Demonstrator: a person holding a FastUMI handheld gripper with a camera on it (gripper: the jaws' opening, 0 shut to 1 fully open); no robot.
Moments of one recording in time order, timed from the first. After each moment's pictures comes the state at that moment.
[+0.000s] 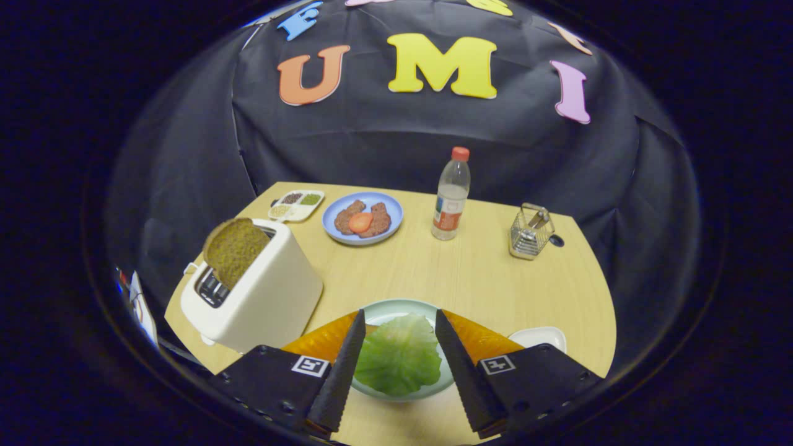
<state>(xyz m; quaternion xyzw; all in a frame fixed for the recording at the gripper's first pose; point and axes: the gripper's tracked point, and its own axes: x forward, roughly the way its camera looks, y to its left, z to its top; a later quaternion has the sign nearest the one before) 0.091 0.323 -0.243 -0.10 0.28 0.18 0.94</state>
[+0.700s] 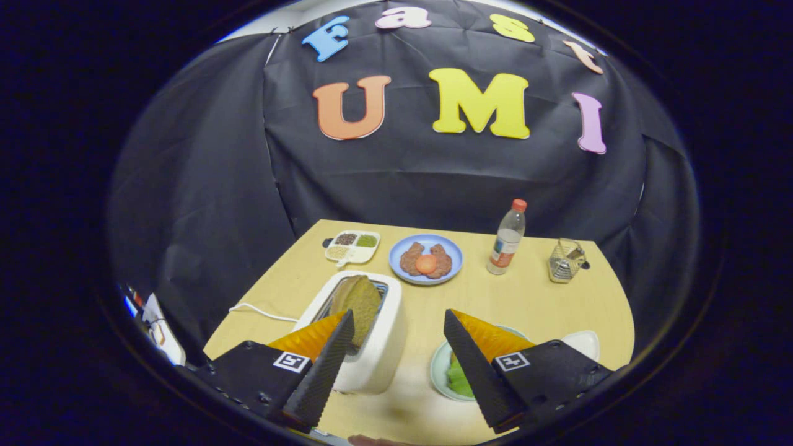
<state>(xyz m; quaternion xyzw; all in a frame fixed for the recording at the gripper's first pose) 0.033 0.475 -0.207 -0.06 0.23 0.21 0.95</state>
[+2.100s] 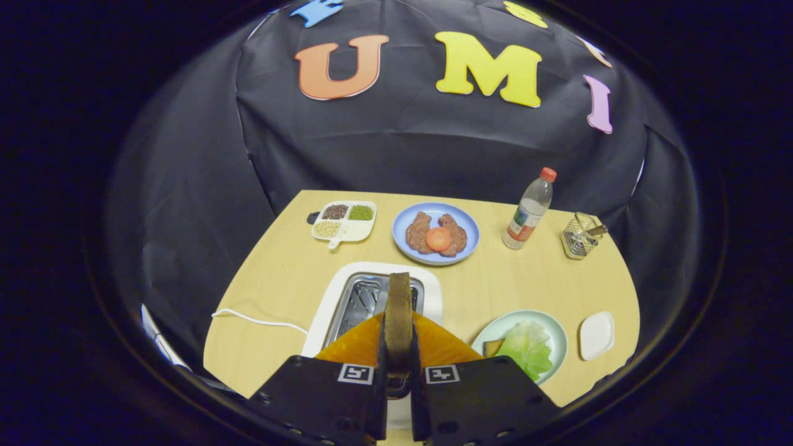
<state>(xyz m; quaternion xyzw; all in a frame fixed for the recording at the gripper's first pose) 0.071 0.529 -0.249 -0.08 0.30 0.15 0.94</state>
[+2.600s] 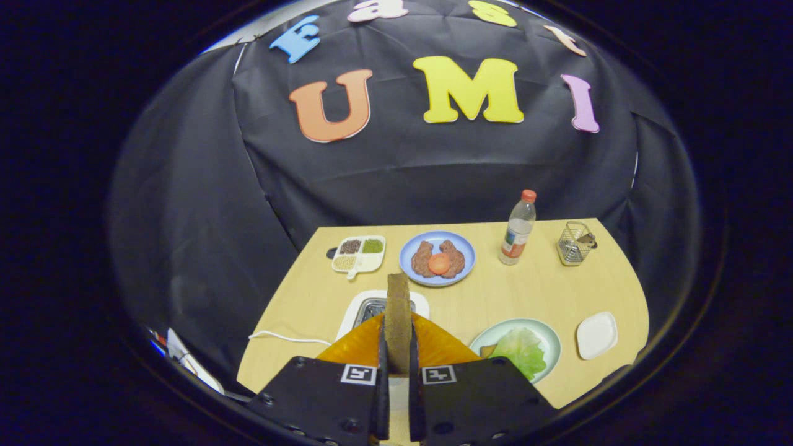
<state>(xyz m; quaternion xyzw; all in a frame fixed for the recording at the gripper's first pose) 0.041 0.493 -0.172 0.00 0.27 0.18 0.95</state>
